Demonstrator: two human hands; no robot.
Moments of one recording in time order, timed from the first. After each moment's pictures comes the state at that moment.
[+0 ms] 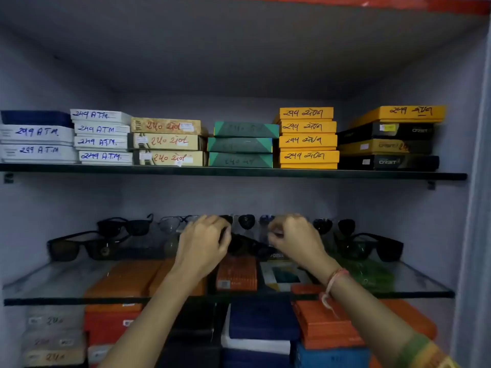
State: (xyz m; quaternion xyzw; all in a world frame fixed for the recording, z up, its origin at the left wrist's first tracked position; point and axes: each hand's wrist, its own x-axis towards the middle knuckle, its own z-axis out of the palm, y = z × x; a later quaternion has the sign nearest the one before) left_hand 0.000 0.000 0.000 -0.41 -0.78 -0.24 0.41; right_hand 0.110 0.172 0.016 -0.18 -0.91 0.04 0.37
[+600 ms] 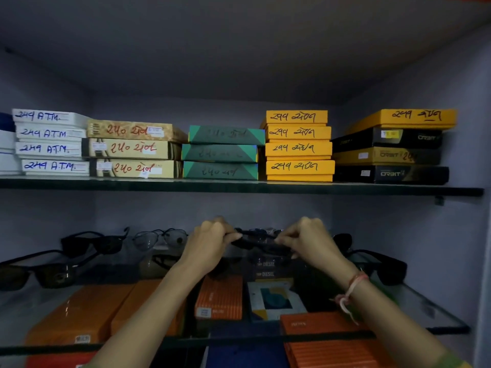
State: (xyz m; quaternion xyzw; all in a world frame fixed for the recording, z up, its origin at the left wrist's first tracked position) left_hand -0.032 0.072 0.025 -0.45 -0.80 -0.29 0.27; right_hand 0.111 0.235 0.038 -0.18 -0.91 0.17 0.33
